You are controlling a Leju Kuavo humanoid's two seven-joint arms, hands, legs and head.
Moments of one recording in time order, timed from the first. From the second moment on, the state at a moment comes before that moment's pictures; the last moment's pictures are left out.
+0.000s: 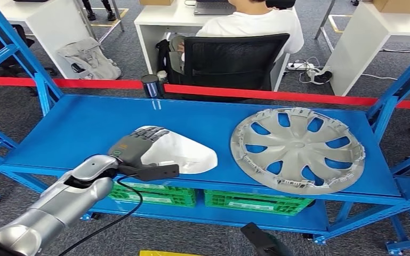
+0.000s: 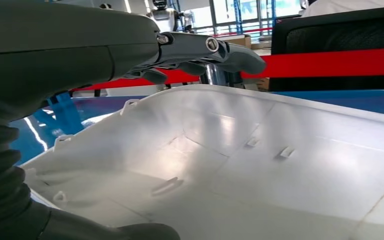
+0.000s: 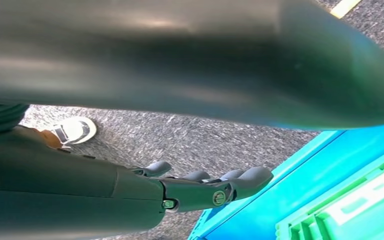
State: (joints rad) left arm -0.65 0.04 -0.68 -0.56 -0.94 0.03 -0.14; right arm -0.04 0.03 0.47 -0.30 0.10 -0.26 -0.17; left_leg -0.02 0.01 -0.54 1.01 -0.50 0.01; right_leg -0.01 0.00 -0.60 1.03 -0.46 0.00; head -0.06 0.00
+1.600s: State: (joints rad) left arm -0.75 0.08 -0.42 -0.46 -0.65 -0.30 -0.03; right arm -0.06 0.03 0.51 -0.30 0.12 -0.26 -0.14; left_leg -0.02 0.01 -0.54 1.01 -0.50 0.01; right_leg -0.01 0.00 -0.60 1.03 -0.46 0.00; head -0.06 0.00
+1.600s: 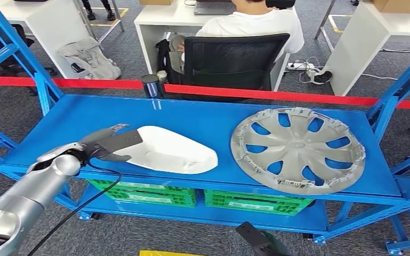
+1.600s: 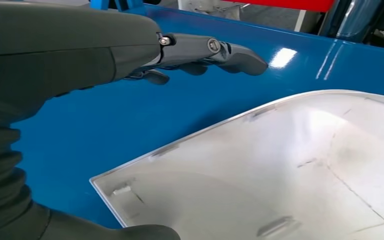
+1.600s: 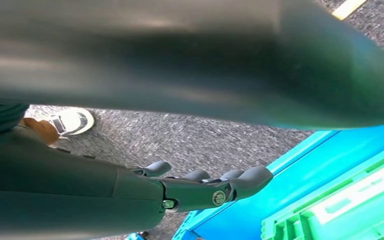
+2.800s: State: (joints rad) left arm -0.76 0.07 -0.44 -0.43 -0.51 -0.35 -0.02; right arm -0.06 0.03 0.54 -0.30 0.09 -0.25 -0.15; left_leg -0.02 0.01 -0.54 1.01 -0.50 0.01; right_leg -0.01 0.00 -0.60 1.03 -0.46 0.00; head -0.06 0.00
